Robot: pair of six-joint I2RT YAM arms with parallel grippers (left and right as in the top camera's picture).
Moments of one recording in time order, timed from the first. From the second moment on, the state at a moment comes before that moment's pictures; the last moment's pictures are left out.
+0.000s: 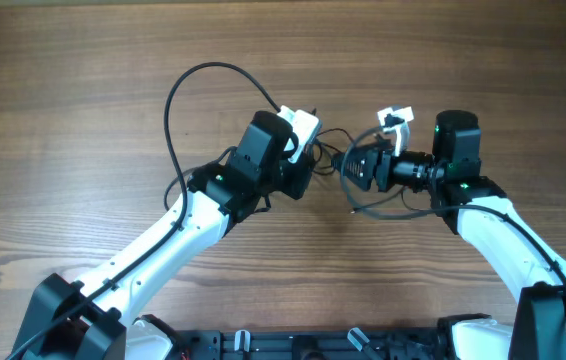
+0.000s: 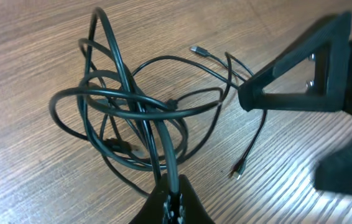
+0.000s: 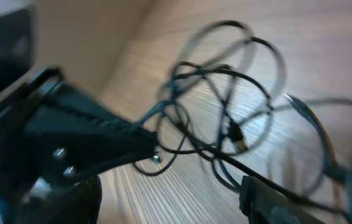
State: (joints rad) left arm -0.62 1.48 0.96 -0.28 0.17 -0.13; right arm 0.10 1.44 0.66 0.10 -1.02 0.20
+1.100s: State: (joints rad) left arm -0.53 1.46 0.96 -0.41 0.31 -0.09; right arm -0.28 1.54 0.66 0.45 -0.97 0.48
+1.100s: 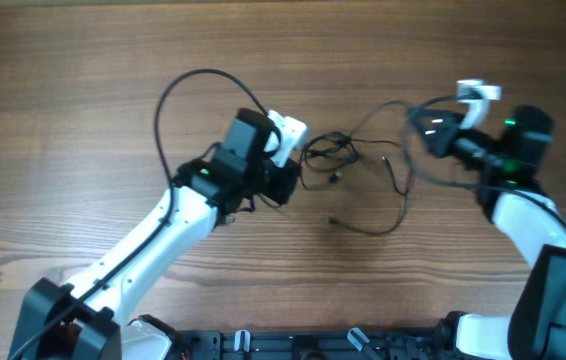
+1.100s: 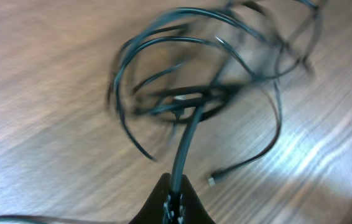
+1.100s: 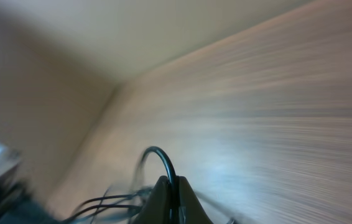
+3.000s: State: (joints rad) left arm 0.49 1.36 1.05 0.54 -0.01 0.03; right arm -0.11 1.54 0.66 -0.06 -0.43 0.33
